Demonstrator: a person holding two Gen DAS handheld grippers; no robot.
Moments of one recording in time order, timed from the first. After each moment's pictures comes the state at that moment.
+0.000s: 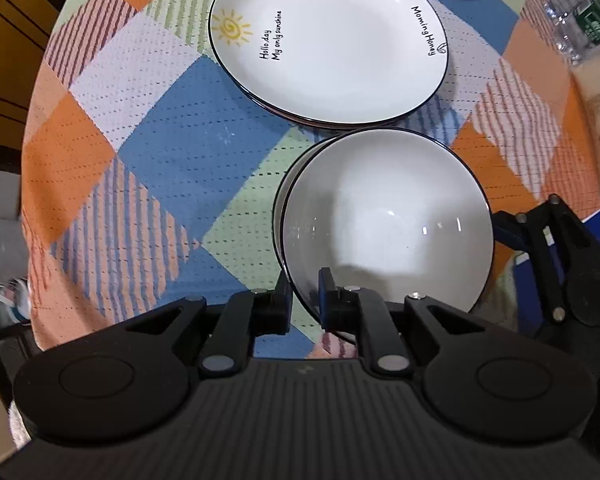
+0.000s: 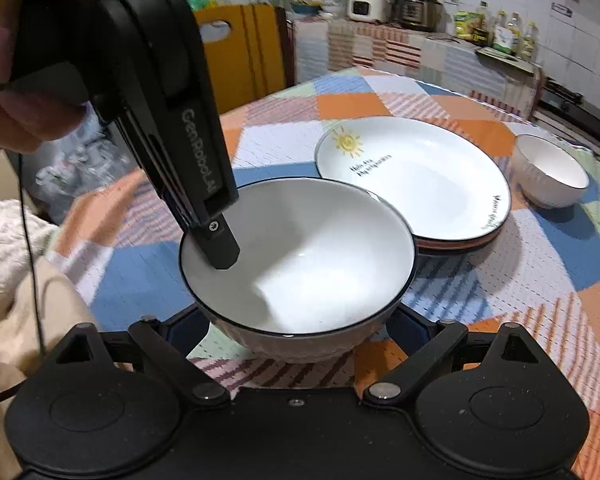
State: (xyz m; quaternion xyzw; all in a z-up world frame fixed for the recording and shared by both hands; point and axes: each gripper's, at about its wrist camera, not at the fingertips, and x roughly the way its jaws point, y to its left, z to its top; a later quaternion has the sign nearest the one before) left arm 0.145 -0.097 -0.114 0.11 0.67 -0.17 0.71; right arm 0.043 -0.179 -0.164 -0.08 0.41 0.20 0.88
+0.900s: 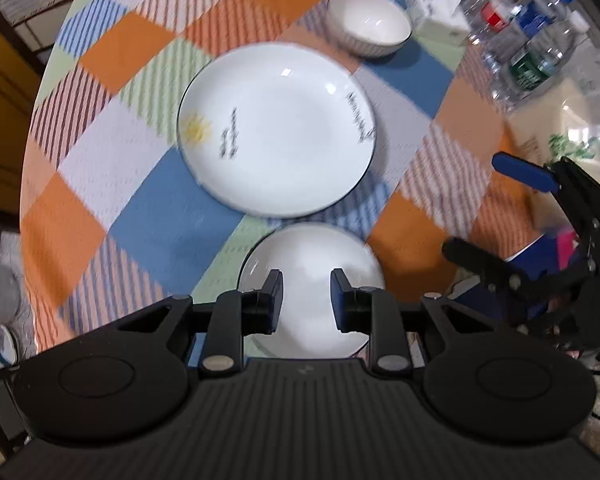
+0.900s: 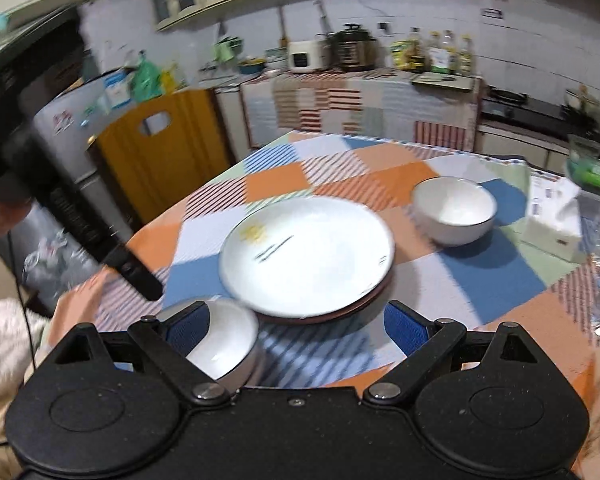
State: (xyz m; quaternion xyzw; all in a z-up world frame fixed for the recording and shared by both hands) left arm 0.174 -0.115 -0.037 0.07 0.63 -0.24 0.74; right arm 0.064 -0.287 -0.088 0.02 0.35 0.16 0.92
